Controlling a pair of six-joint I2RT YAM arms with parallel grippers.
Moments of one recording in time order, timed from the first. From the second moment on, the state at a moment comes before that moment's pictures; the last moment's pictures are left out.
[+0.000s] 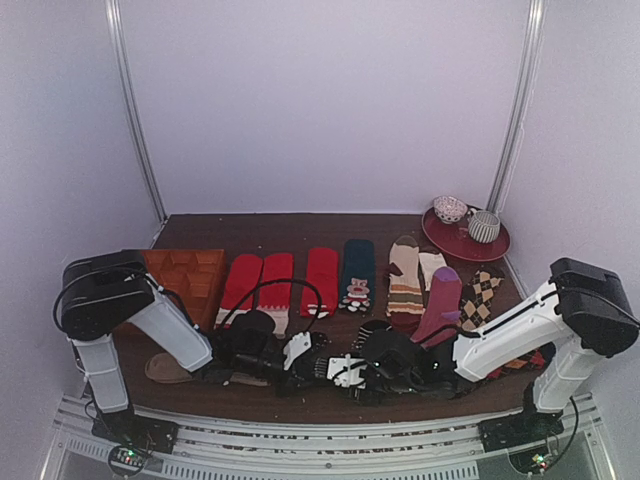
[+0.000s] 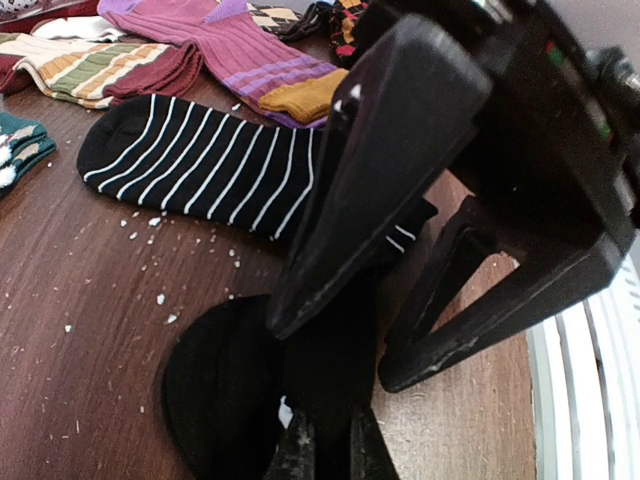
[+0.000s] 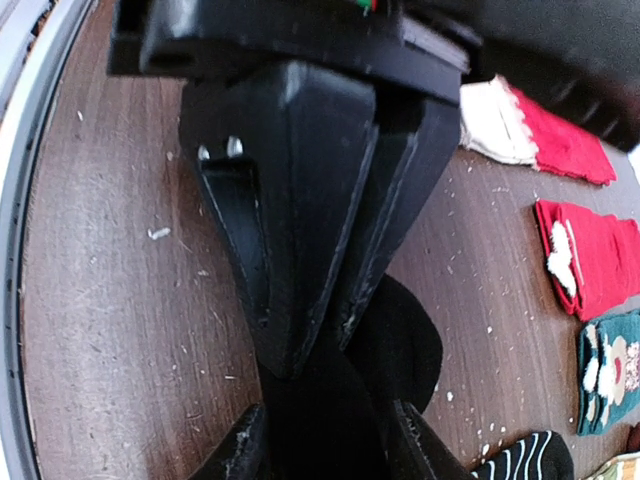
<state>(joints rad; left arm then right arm) -1.03 1.89 0.57 0.75 0.46 0.03 1.25 1.67 0.65 0.30 0.17 -0.37</state>
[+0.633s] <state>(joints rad) -1.03 1.69 0.49 0.62 0.34 0.09 1.19 1.72 0.76 0.13 0.03 -0.19</state>
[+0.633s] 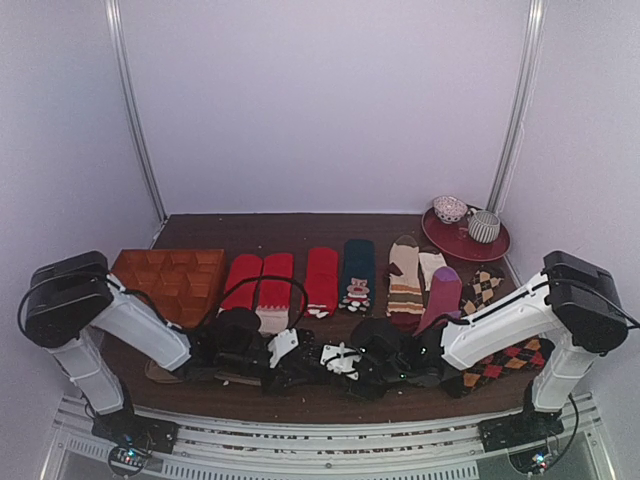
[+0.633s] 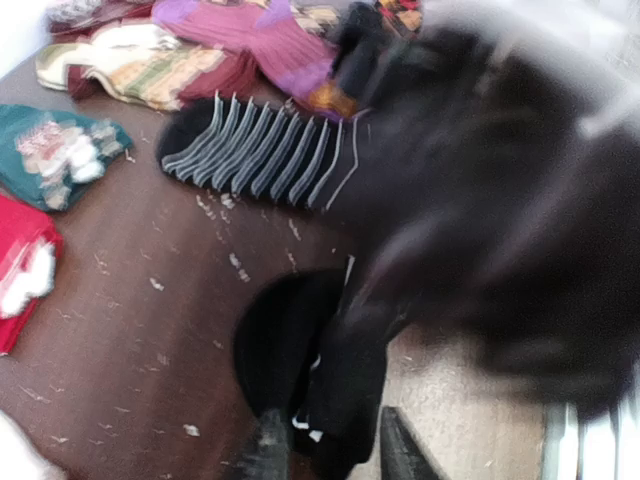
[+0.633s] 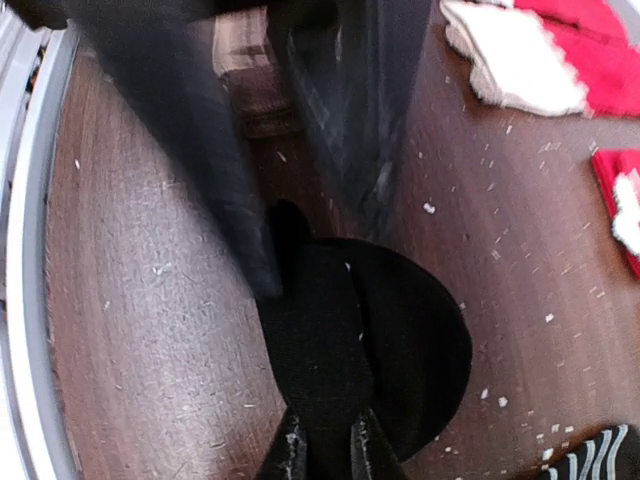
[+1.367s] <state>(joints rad) -1.05 1.72 0.48 0.70 0.28 0.30 0.97 1.92 1.00 -0.05 -0.53 0.08</state>
